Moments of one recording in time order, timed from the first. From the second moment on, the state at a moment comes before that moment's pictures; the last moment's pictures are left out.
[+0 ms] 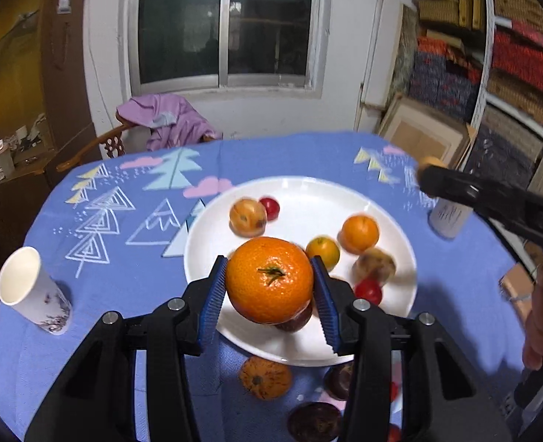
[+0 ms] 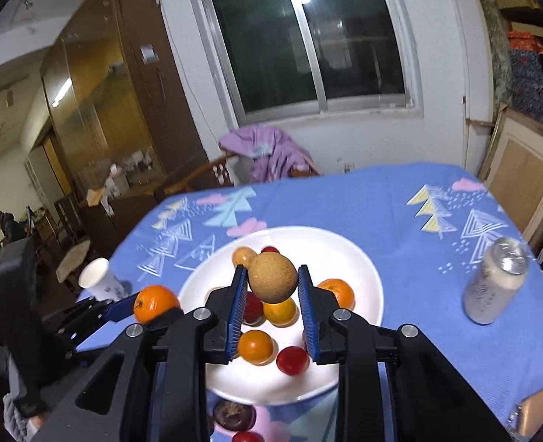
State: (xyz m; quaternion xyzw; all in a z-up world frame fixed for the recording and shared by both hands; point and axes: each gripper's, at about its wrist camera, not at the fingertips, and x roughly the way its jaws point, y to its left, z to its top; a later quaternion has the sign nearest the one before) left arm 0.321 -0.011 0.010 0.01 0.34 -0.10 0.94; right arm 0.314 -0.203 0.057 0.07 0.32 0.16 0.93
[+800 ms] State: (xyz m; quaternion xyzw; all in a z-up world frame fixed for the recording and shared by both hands) left arm 0.344 -0.007 -0.017 0.00 0.36 -0.11 0.93; right arm 0.372 -0.190 0.016 0.10 0.36 0.15 0.92
